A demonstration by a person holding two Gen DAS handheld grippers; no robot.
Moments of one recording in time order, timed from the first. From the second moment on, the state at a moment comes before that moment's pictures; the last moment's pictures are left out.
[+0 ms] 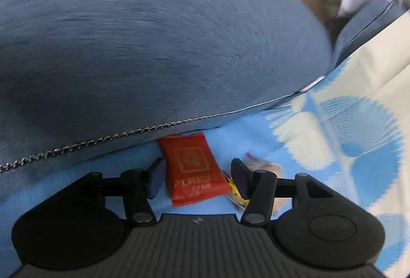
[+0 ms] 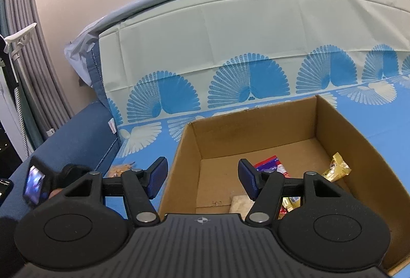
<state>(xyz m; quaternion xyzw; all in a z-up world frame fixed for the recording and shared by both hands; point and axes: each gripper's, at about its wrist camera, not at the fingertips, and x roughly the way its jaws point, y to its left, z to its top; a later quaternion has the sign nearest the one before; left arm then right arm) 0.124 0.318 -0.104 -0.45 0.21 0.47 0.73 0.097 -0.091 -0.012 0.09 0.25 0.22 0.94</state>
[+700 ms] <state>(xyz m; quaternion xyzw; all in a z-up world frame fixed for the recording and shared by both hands) 0.029 0.292 -0.086 -0.29 0.32 0.34 0.83 0.087 -0.067 -0.017 0.05 0.26 0.23 0.94</state>
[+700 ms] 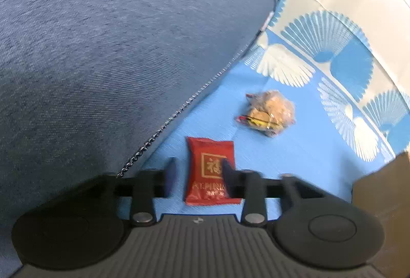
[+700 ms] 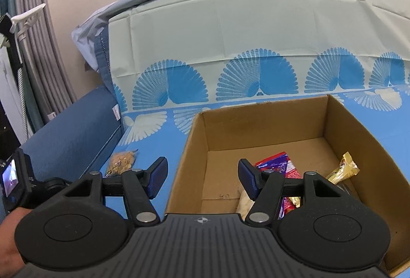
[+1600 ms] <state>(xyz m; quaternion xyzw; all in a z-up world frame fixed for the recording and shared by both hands) 0.032 0.282 -0.110 -0.23 0.40 0.23 0.86 0.066 0.001 -0.010 -0.02 0.26 0.31 0.91</state>
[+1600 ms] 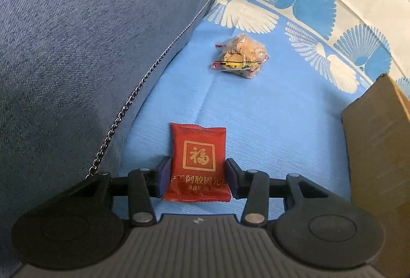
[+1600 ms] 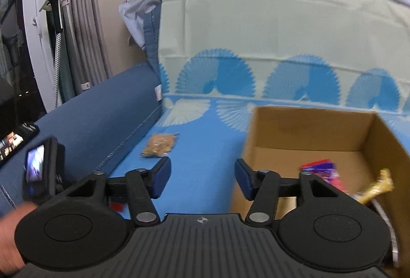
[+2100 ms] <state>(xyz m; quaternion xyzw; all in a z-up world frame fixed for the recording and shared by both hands) 0.026 0.307 -0.109 -0.32 0.39 0.22 0.83 0.209 0.217 -0.082 -0.02 0.42 0.32 0.85</state>
